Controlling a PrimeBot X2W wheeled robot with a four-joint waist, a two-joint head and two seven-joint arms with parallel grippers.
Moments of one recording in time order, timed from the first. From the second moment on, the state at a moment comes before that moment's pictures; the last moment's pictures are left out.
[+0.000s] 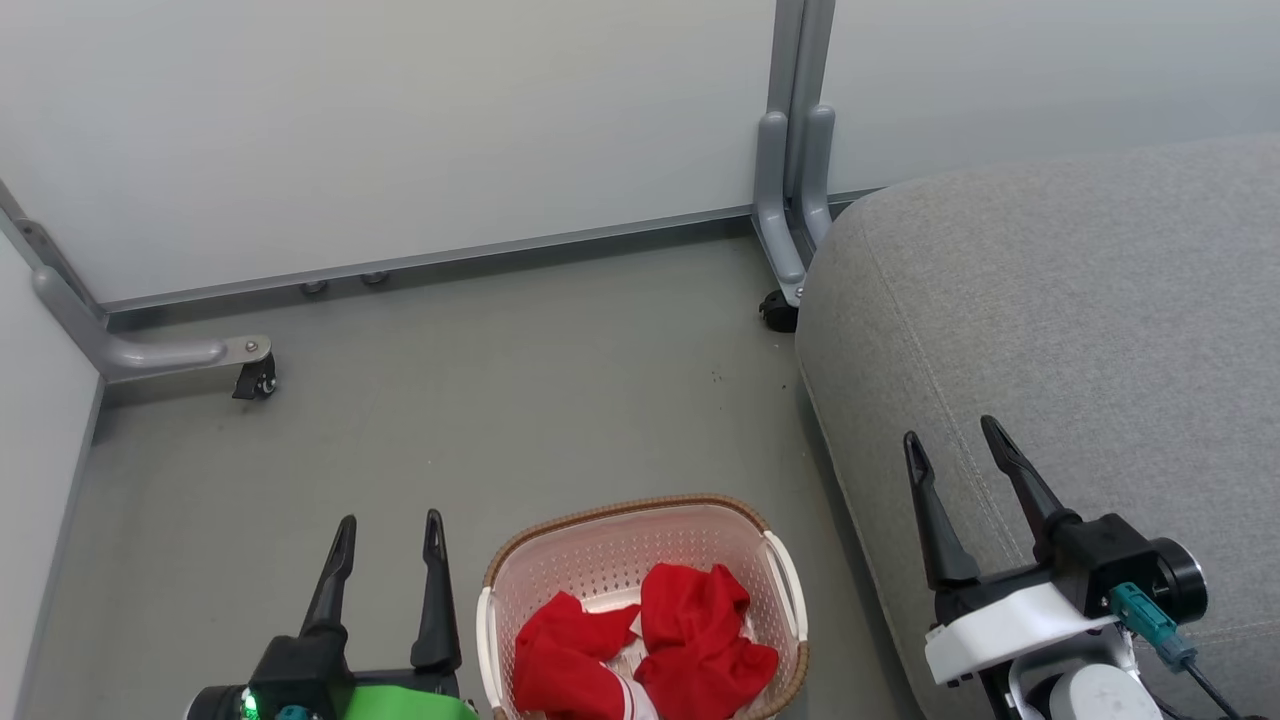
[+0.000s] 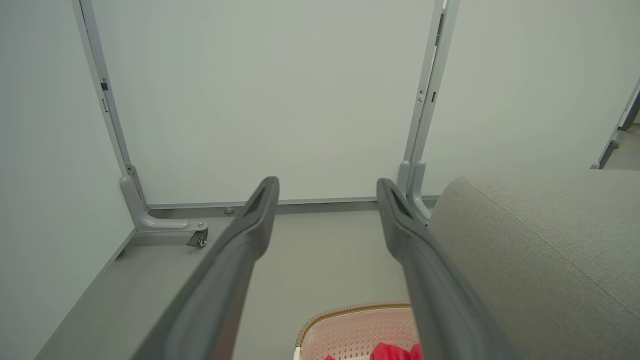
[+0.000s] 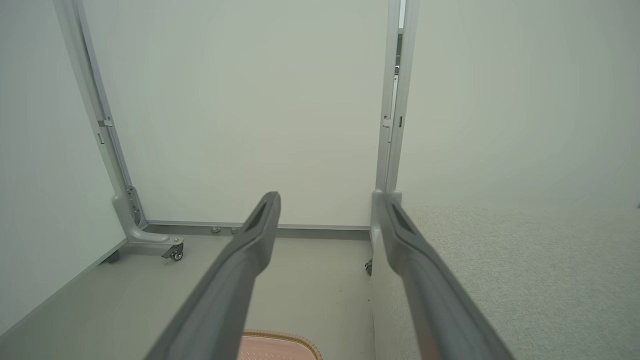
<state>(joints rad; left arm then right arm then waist) 0.10 0.05 -0.19 0.05 -0.18 0.09 -0.24 0.00 -0.05 0.09 0.08 0.05 0.13 -0.24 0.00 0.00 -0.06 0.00</state>
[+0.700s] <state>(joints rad) 0.11 0.05 -0.17 0.06 -0.18 0.06 -0.26 0.01 -0.05 0.10 0.09 0.05 0.13 -0.26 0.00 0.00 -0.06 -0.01</state>
